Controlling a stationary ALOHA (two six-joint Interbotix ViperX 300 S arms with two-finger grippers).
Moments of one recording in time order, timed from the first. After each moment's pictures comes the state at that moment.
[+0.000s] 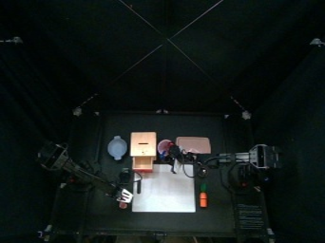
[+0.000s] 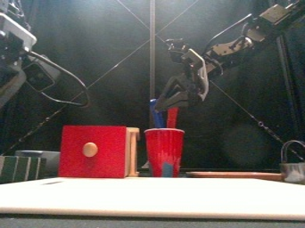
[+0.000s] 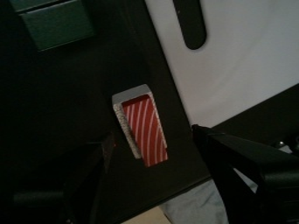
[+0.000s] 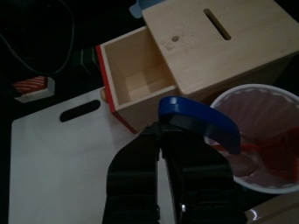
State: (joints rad) left arm -0.49 -0.07 0.76 0.01 0.72 -1.66; right arm -0.15 -0.09 0.68 0.18 -0.09 0.04
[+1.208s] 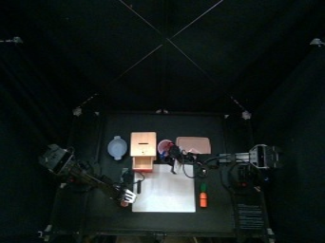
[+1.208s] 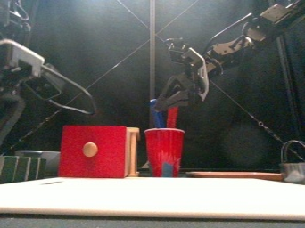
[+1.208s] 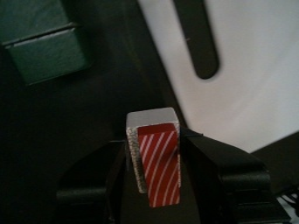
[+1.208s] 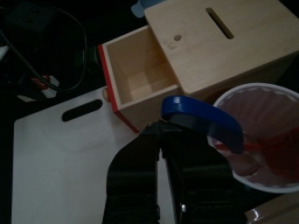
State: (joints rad) left arm -0.50 -0.06 0.73 0.22 0.72 -1.76; right arm -0.15 -0.09 0.68 0.18 -0.09 0.04
